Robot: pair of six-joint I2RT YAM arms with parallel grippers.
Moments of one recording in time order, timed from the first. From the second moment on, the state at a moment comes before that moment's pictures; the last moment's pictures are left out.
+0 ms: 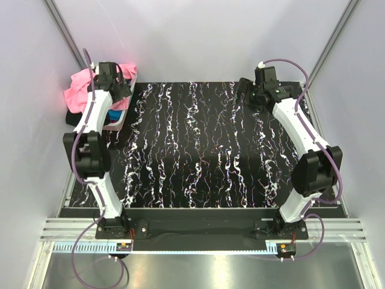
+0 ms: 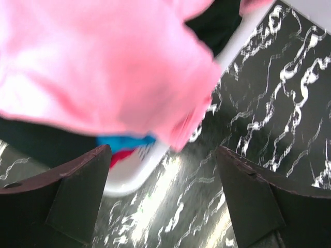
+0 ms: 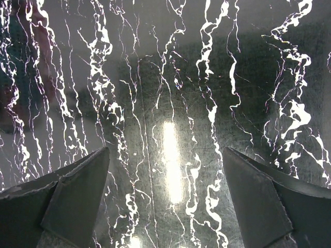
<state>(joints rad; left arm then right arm) 0.04 1.90 1.78 -0.67 -0.26 -0.42 0.25 1.73 1.67 -0.70 -0.02 0.48</state>
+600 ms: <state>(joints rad) 0.04 2.04 1.92 -0.69 -0.43 -0.46 0.25 1.72 1.69 -0.70 -0.02 0.45</state>
